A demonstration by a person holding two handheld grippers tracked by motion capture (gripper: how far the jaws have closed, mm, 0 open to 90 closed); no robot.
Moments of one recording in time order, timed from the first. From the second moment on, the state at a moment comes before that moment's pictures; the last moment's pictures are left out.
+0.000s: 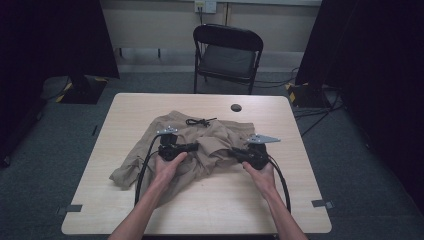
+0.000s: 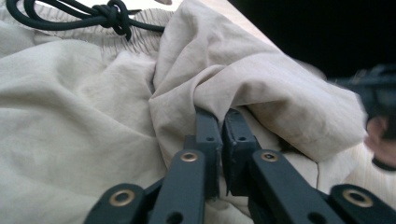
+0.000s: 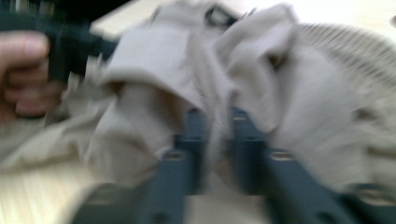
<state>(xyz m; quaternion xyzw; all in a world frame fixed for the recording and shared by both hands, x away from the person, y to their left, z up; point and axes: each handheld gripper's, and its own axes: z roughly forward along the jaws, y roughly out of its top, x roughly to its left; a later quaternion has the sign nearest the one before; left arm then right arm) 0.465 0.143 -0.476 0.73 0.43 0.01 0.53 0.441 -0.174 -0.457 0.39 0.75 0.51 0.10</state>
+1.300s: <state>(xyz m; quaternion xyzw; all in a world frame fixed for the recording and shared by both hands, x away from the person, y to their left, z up) 0.444 0.065 -0.486 0.80 0.36 0.07 0.47 0.470 -0.216 -0.448 0.47 0.70 0.53 0.12</state>
